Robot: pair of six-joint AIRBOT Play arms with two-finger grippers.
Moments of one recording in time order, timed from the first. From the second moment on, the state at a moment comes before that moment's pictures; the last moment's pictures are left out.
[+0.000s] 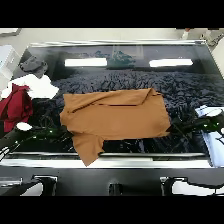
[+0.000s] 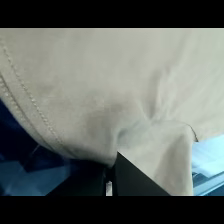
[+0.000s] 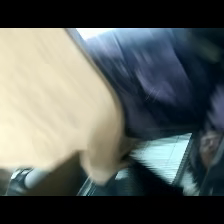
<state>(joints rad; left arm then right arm) 0.14 -1.19 0.53 0.70 -1.00 -1.24 -0.48 -1.51 0.92 -1.06 1.27 1.38</state>
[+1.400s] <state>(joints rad) 0.30 -0.68 1.93 0.82 -0.83 -1.29 -0.41 -0.81 2.13 -1.31 1.10 1.49</state>
